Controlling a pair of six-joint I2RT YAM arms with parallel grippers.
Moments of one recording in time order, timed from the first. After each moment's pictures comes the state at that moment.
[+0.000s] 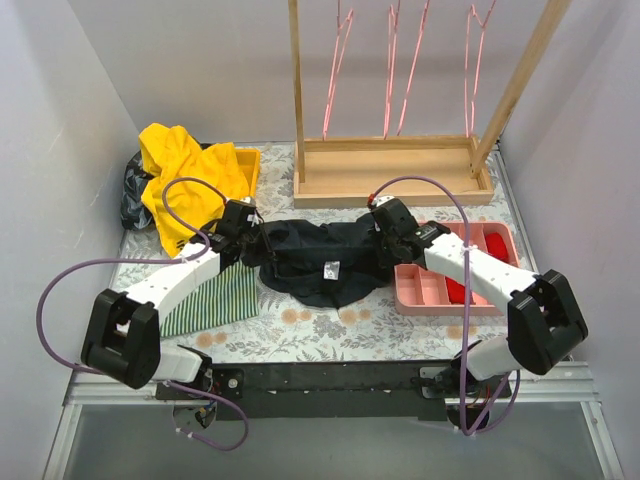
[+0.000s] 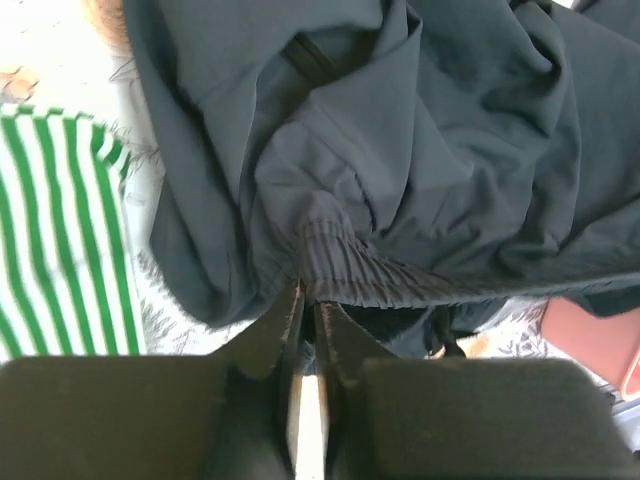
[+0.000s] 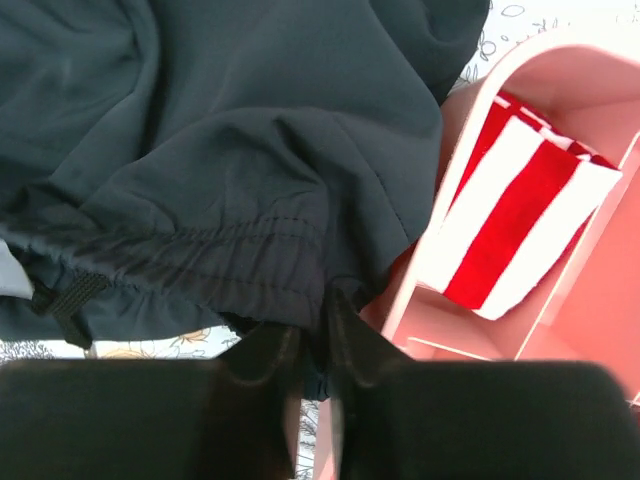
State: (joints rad) left arm -0.41 1.34 0.85 -0.40 0.08 -0.69; right arm 0.65 1.42 0.97 -0.54 0.16 0.26
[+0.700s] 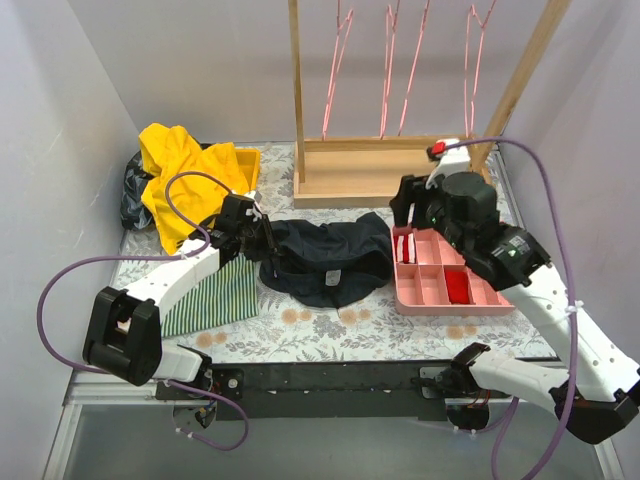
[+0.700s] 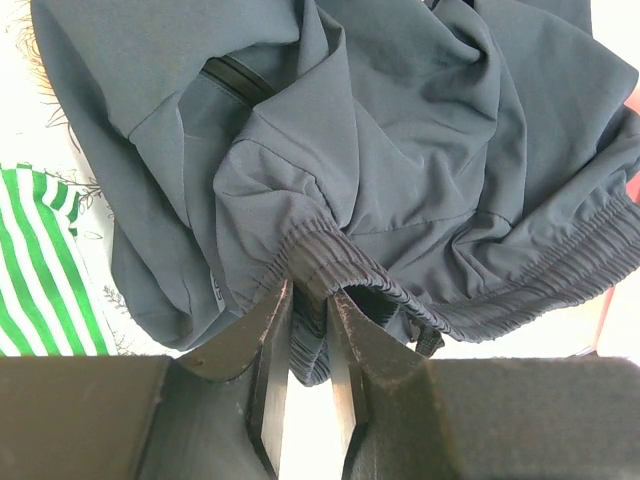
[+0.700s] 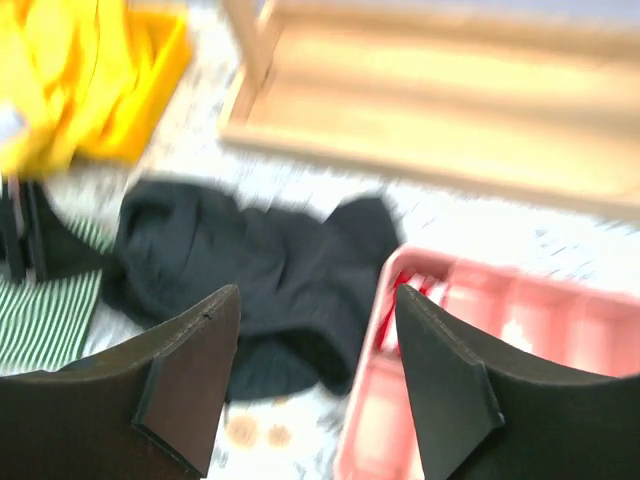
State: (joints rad) left arm -0.39 1.37 0.88 -0.36 0.20 -0.61; right arm 0.67 1.01 1.24 -0.63 0.25 0.27
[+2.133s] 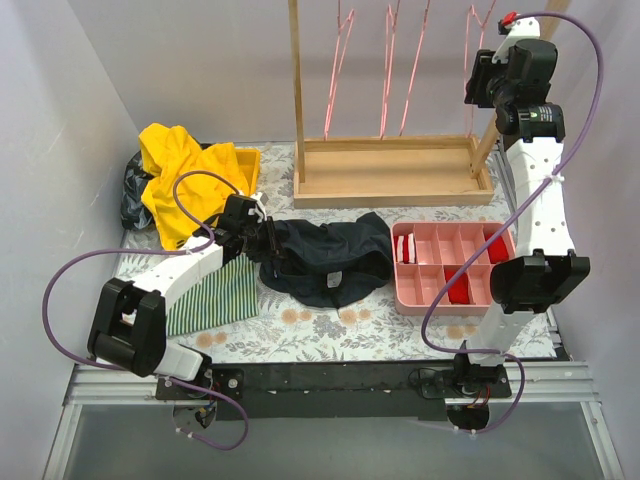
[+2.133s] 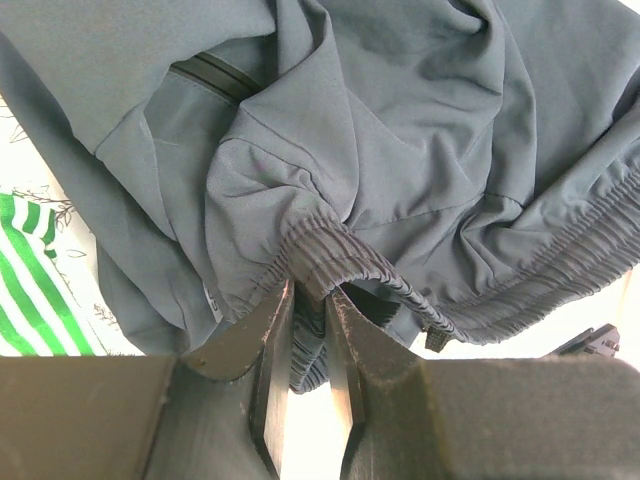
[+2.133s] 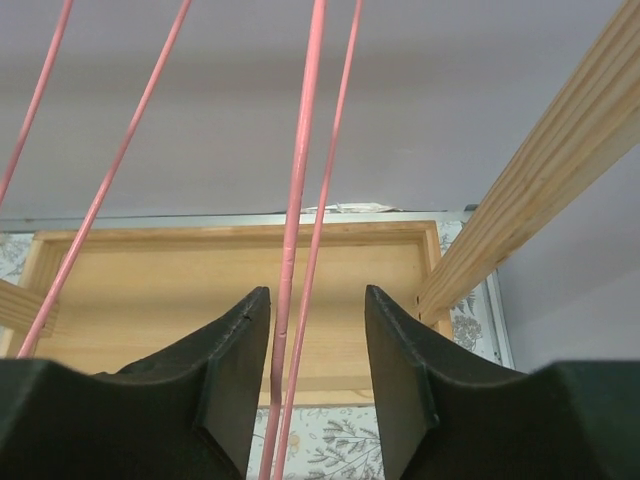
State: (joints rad) left arm -0.39 1.42 0.89 -0.34 0.26 -0.55; right arm 0.02 1.78 2.15 -0.61 -0.02 0.02
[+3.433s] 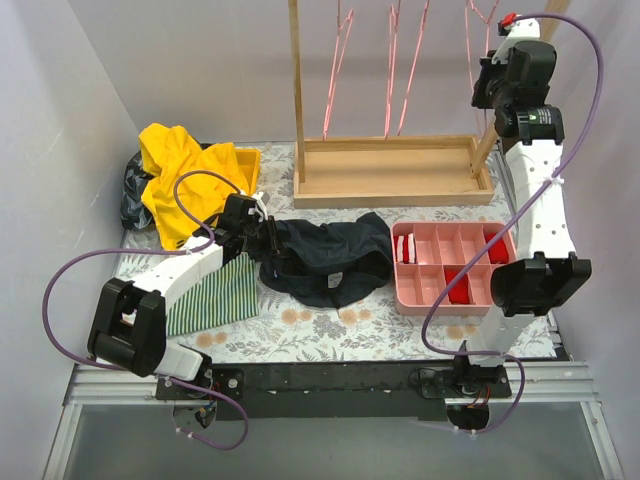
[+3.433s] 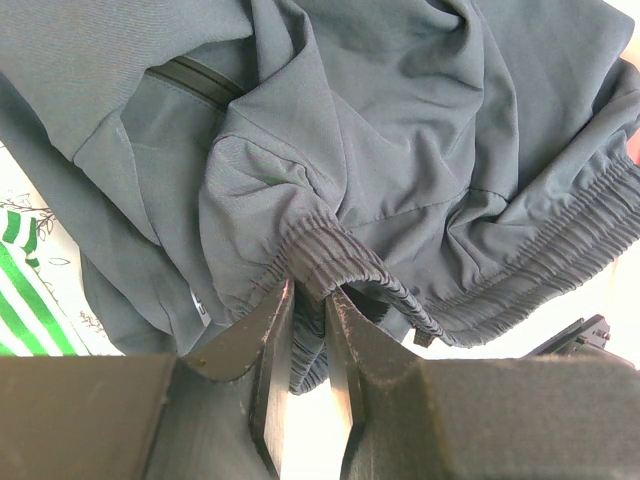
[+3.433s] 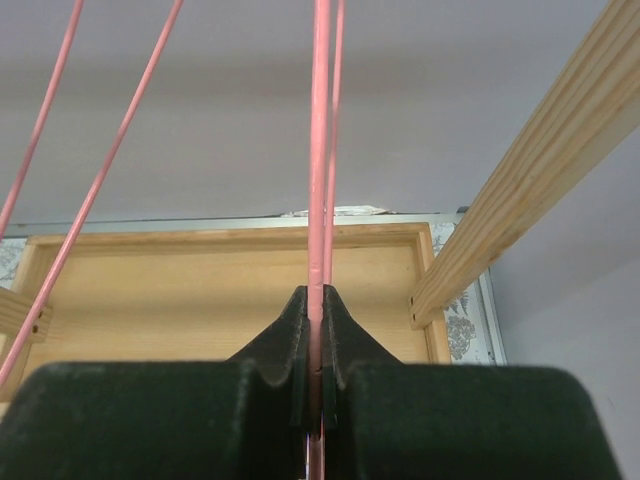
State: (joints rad) left arm -0.39 1.42 0.89 -0.32 0.29 -0.54; right arm 0.03 1.77 2.13 -0.59 0.01 0.01
